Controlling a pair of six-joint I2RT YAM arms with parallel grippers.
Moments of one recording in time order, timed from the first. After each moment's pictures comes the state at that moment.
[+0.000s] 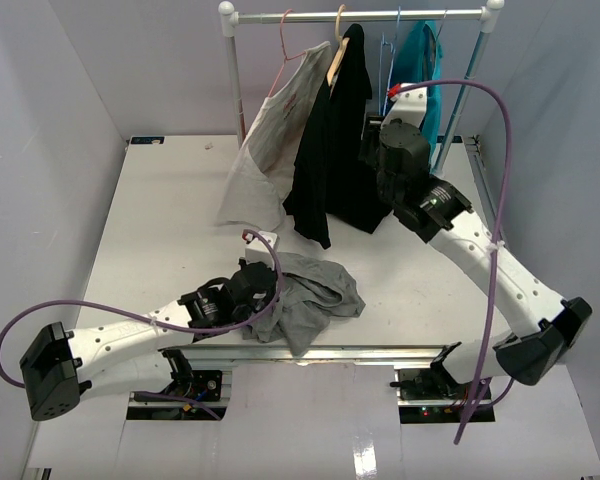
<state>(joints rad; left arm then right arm) -1.05 1.03 0.63 -0.16 -0.58 -0.48 0.72 1.36 1.54 -0.29 0.74 0.12</state>
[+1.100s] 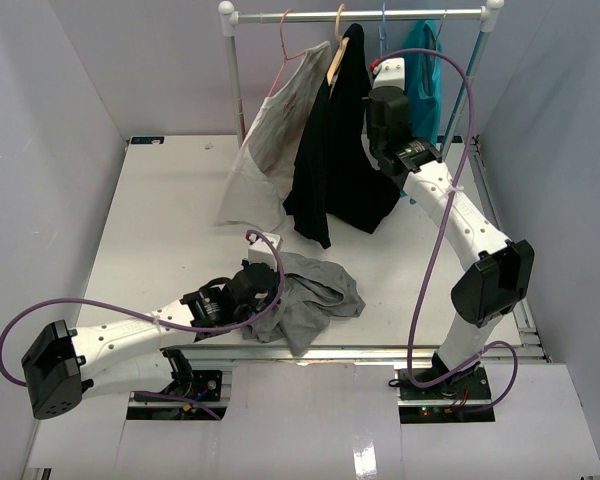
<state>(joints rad) -1.05 1.04 0.62 -0.15 -0.53 -0.48 0.49 1.75 1.82 -0.31 0.59 -0.04</state>
